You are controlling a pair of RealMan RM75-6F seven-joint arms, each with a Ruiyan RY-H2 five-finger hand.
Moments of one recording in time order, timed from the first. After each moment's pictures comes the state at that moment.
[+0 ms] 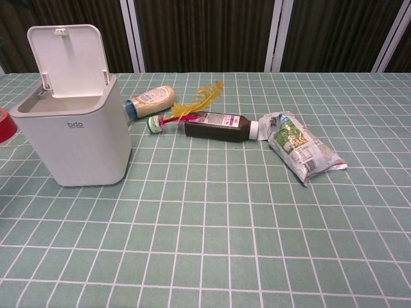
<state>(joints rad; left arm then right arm) -0.51 -1.02 -0.35 -1.84 1.07 0.99 0.14 0.05 -1.10 -0.04 -1.63 -1.73 1.55 0.12</state>
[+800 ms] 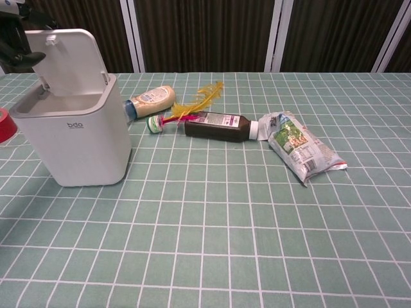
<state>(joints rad) -0.72 -0.90 -0.27 -1.97 0.83 0.81 0.26 0.05 -1.09 -0.04 -1.63 -1.72 1.56 0.13</state>
